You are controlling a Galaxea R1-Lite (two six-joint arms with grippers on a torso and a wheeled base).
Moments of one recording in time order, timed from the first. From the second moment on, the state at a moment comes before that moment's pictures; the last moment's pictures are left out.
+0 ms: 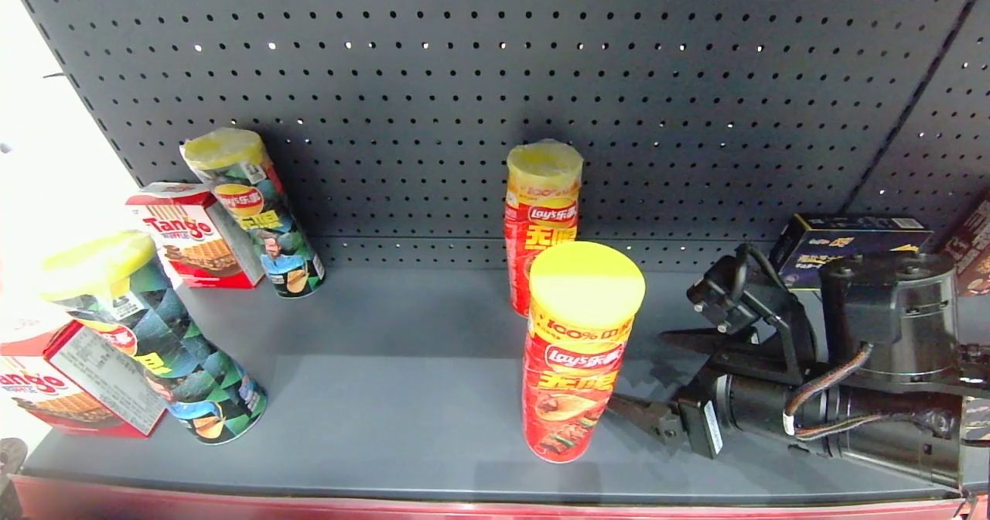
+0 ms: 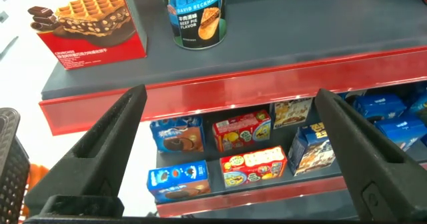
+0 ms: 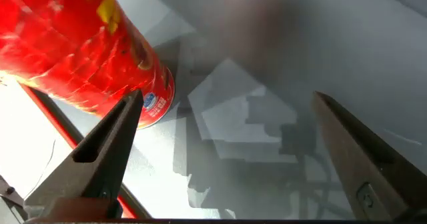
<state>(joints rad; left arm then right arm) 0.00 0.00 0.00 0.01 -0.14 0.08 0.69 1.52 -0.67 -0.45 0.02 -0.11</state>
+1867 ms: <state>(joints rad) 0.00 0.00 0.00 0.01 -0.14 0.08 0.69 1.56 -0.70 -0.46 0.02 -0.11</state>
